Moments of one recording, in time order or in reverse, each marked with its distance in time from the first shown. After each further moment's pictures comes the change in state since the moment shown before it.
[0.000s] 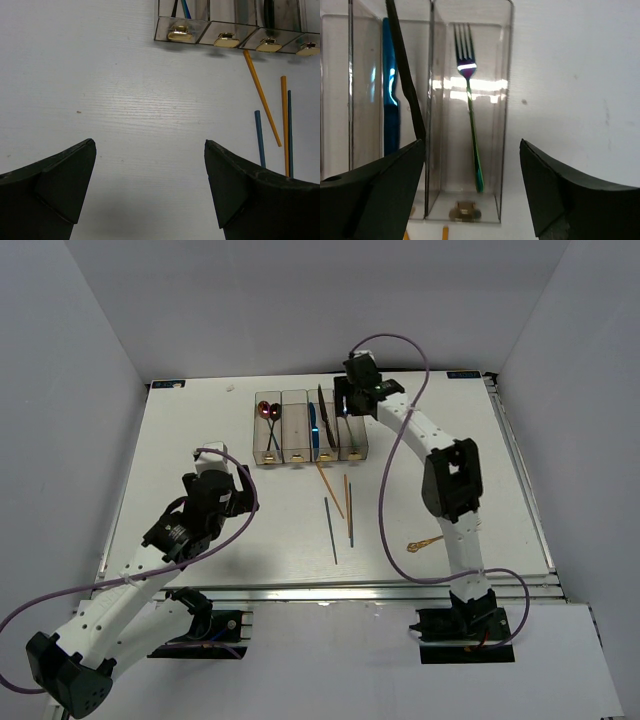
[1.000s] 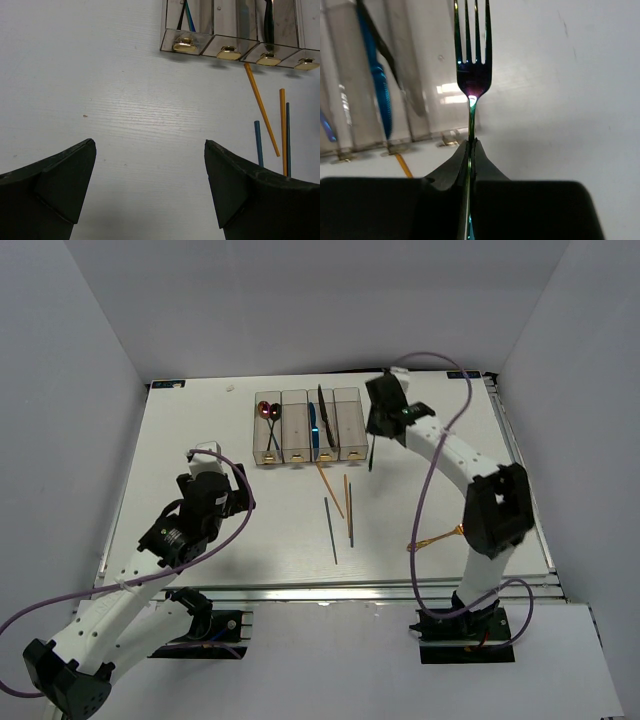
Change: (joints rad) left arm 0.000 -0.034 0.000 -0.001 -0.042 -0.012; right arm 0.011 -0.529 -0.686 0.087 0.124 0.316
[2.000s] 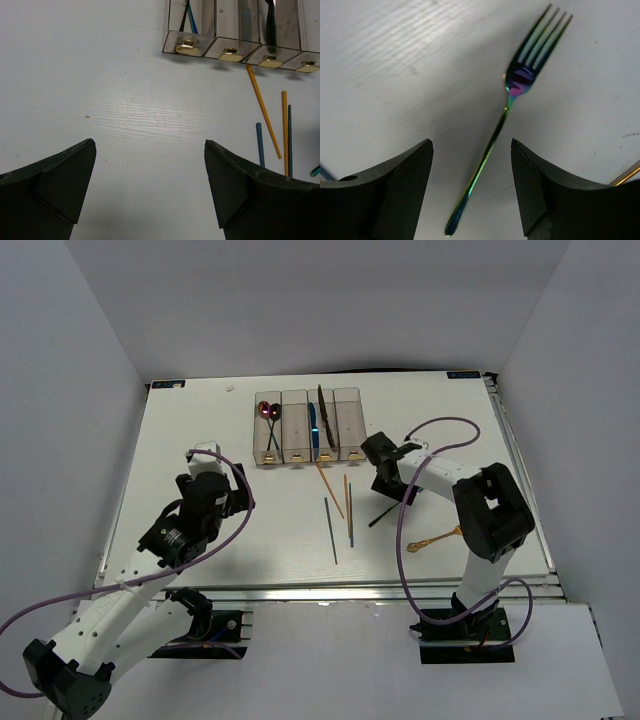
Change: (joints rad) left arm 0.000 -0.003 0.000 0.000 -0.011 0.000; right arm 0.061 0.041 -0.249 -0.200 0.133 0.402
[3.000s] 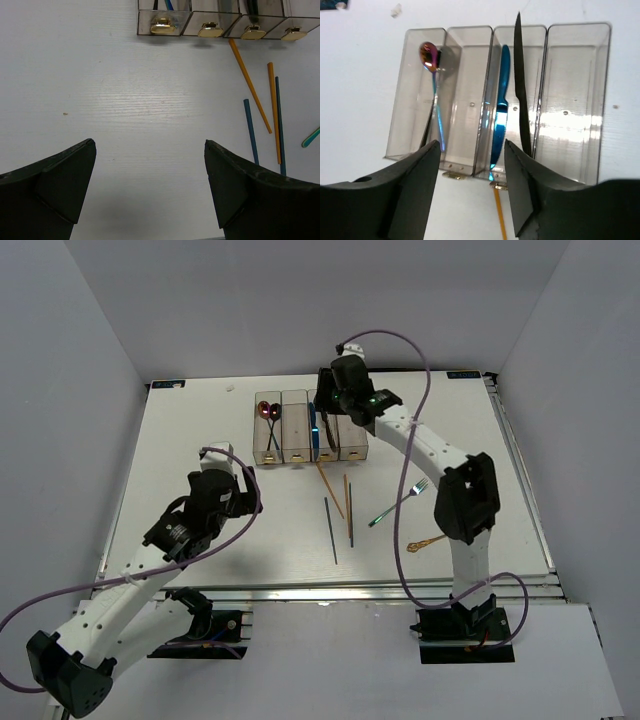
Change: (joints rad) left arm 0.000 0.050 0.000 0.019 0.134 0.045; right arm 0.052 0.278 0.694 0.338 -0.325 -0.478
